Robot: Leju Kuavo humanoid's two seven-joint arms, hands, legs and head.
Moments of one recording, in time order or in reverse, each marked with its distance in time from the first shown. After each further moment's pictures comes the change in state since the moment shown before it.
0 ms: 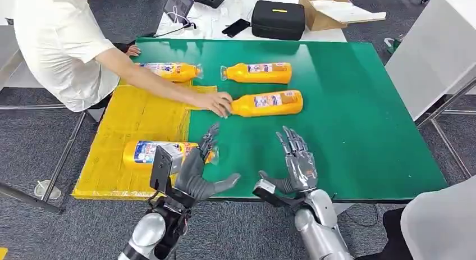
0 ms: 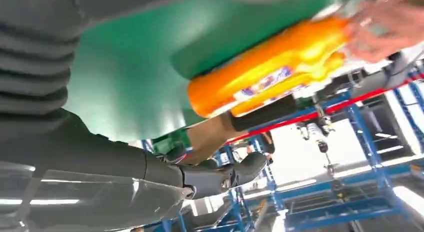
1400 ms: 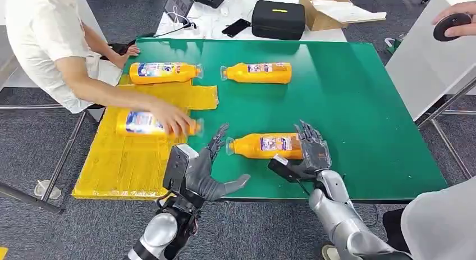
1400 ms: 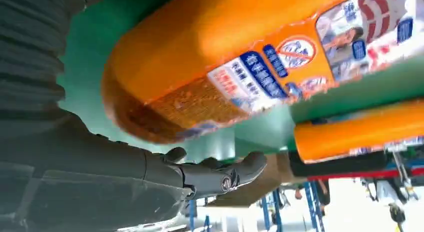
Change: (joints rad) left arm -0.050 -0.002 -0.088 0.059 0.008 0.106 -0.002; right arm -0.242 -0.145 0.119 0.370 -0.031 0.057 0.247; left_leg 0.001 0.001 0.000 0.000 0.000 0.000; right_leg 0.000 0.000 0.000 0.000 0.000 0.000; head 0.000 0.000
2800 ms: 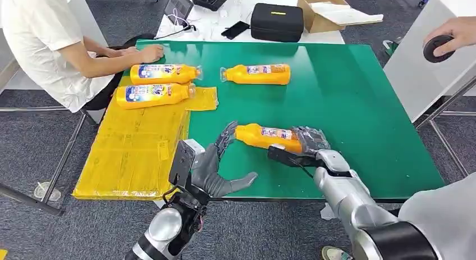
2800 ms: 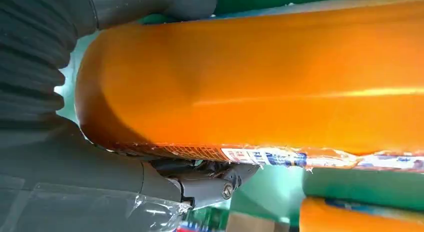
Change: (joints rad) left arm -0.042 -0.014 -0.026 0.026 0.036 -0.022 0.005; right arm -0.165 -0.055 0.125 0.130 0.120 0.481 0.195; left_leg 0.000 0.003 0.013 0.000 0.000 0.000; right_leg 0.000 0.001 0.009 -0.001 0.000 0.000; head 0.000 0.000
